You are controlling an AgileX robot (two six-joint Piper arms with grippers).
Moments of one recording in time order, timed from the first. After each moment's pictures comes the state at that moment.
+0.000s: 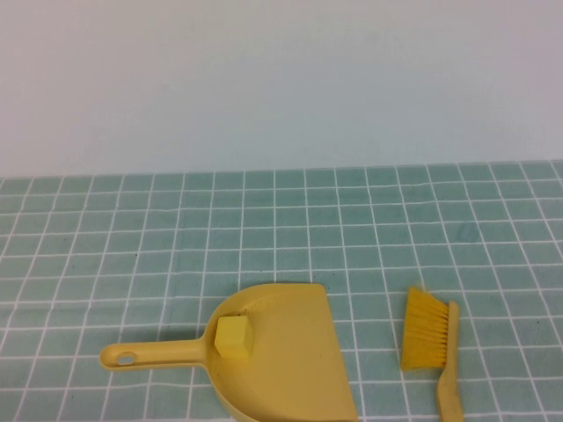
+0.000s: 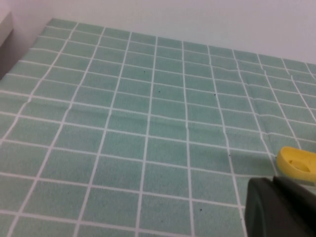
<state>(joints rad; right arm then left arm) 0.69 0.48 -0.21 -1.04 0.78 0.95 -0.08 -0.02 0.00 0.11 0.37 -0.39</state>
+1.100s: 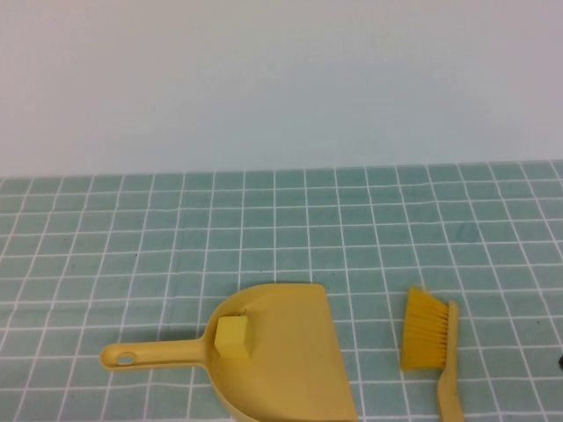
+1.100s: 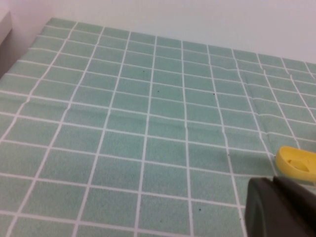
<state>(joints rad) 0.69 0.47 -0.20 -0.35 0.06 -0.14 -0.08 -0.02 0.00 0.11 0.37 -0.39</state>
